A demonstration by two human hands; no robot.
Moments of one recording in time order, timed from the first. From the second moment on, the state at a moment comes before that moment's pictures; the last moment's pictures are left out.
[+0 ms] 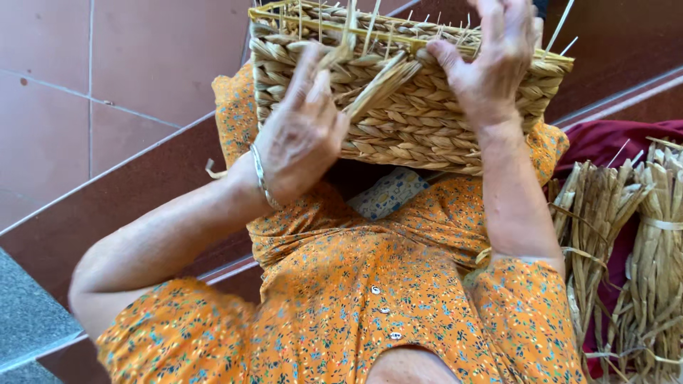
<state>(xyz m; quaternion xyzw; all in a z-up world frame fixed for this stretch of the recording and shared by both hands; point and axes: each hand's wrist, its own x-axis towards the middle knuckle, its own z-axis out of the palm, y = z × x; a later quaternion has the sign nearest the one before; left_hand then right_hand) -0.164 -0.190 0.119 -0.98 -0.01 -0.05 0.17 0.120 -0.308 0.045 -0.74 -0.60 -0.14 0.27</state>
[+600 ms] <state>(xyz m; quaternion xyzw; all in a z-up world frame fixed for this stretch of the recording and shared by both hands) -0.237 -0.102 0.100 -0.95 -0.23 -0.05 0.22 0.085 -0.287 0.034 -0.64 -0.68 -0.03 0.36</state>
